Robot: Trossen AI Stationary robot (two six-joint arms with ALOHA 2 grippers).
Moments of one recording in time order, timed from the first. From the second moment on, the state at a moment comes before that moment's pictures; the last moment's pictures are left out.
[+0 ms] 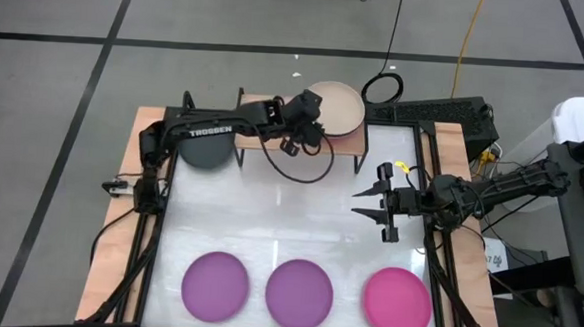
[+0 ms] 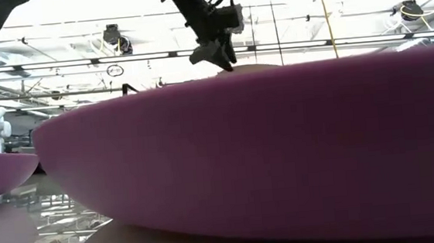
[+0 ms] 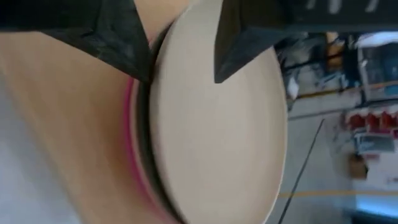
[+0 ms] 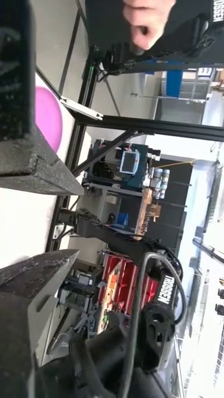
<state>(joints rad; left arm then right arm) 0.30 1.96 1.87 -0.66 -0.35 1.07 0.25 0.77 0.50 0.39 0.14 -0.19</state>
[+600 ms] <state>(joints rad) 0.14 1.51 1.78 -0.81 -0.35 0.39 0.25 0.77 0.50 0.31 0.14 -0.12</state>
